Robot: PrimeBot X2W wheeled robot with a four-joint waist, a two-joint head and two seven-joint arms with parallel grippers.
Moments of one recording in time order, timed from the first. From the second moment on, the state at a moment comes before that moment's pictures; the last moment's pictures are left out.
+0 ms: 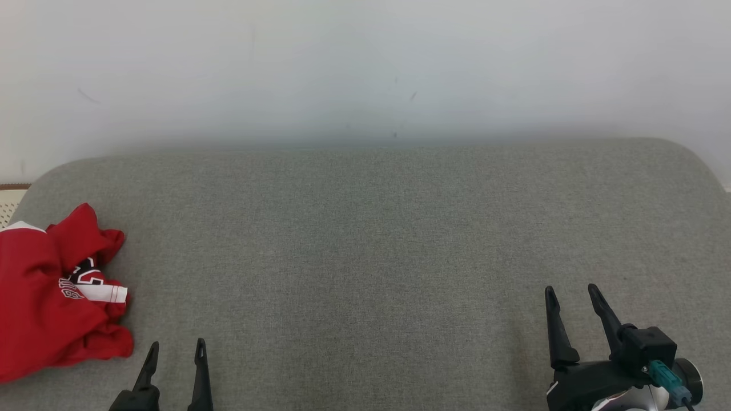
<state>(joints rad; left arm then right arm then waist) -0.12 0.05 0.00 0.25 -0.03 0.10 -0.26 -0.15 -0.12 0.12 0.29 0.08 0.13 -0.26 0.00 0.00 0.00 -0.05</state>
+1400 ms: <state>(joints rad) -0.10 0.05 0.02 0.26 -0.02 0.10 -0.26 -0.13 -0.14 0.18 0.31 0.10 0.13 -0.26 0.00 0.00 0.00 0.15</state>
